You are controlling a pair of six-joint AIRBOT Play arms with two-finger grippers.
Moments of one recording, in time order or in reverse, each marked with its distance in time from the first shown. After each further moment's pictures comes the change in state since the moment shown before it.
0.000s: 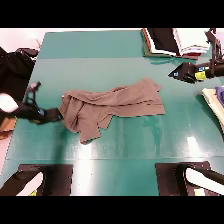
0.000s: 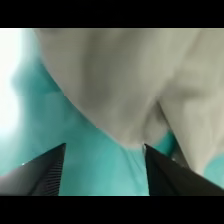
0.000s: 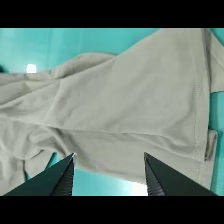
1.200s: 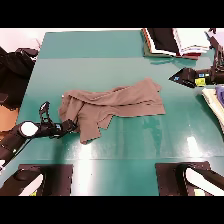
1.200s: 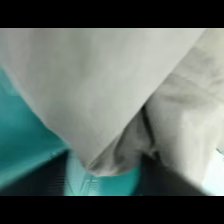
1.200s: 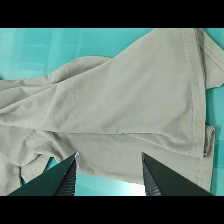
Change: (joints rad) left arm -0.148 0.074 -0.358 -0.223 0.403 -0.169; right arm -0.001 0.093 -0.120 0.011 -0.075 -0.016
